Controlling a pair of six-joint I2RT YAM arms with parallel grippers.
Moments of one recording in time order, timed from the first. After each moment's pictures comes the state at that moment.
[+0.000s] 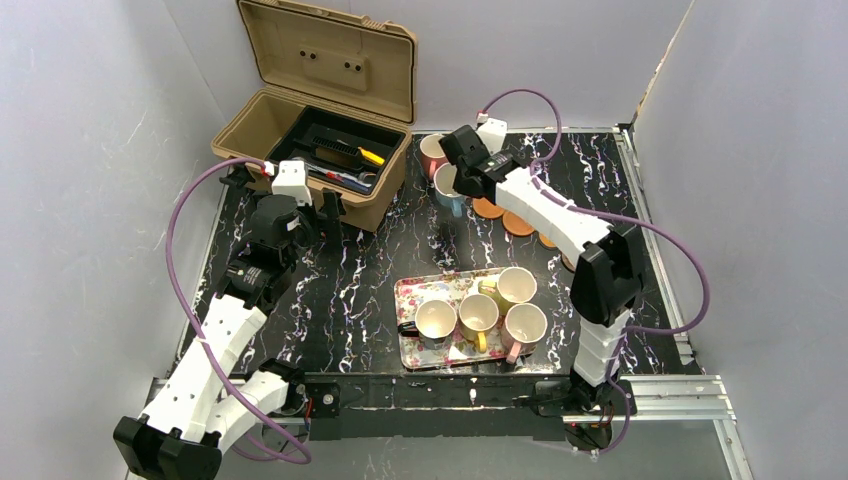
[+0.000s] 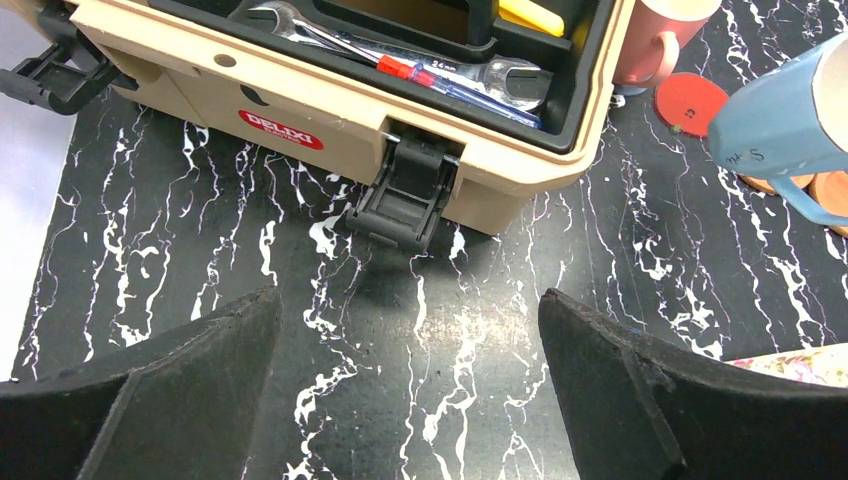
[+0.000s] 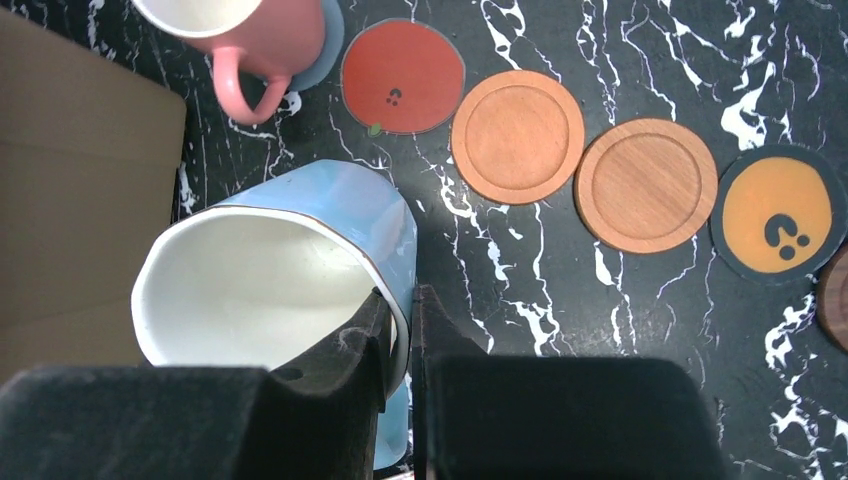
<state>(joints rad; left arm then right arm) -0.36 0.89 0.92 -0.42 -0.30 -0.14 0.67 1.85 1.71 -0.73 0.53 0.73</state>
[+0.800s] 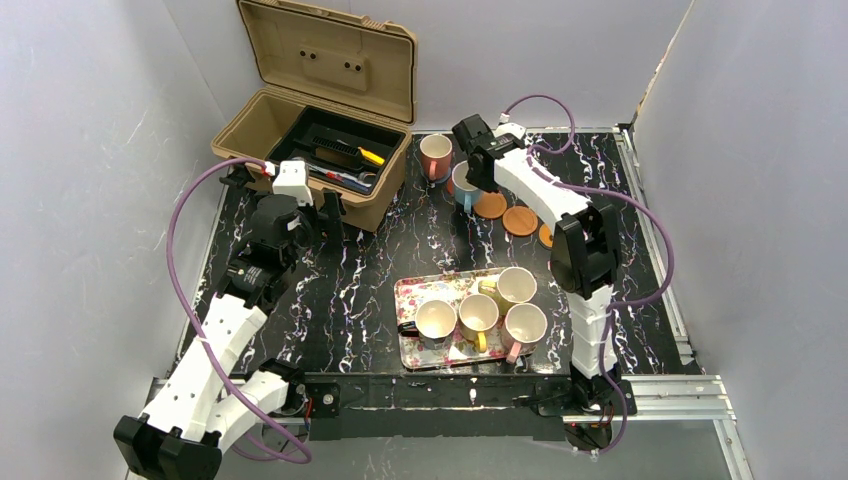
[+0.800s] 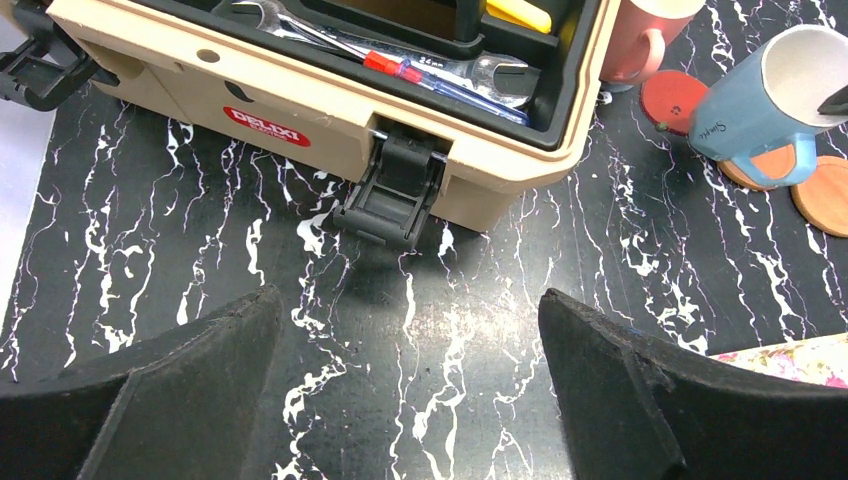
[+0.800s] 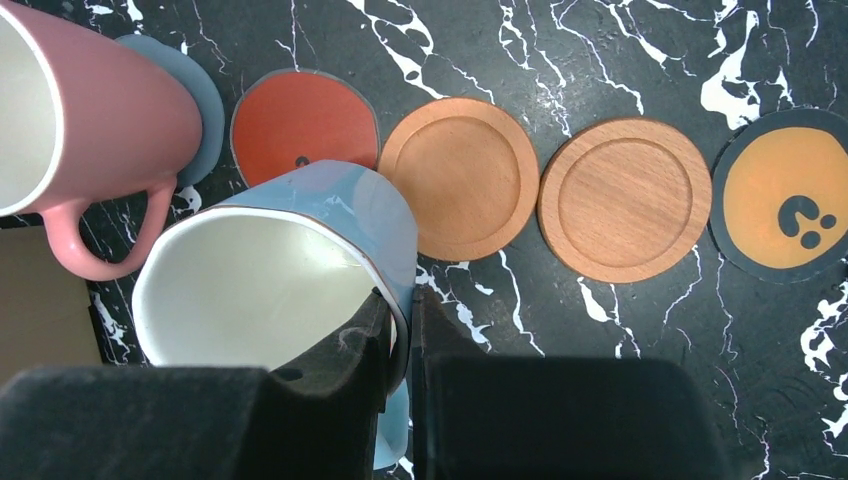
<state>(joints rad) -0.36 0.89 0.92 -0.43 -0.27 -0.16 0.54 2.09 1.91 -0.87 0.51 0.92</state>
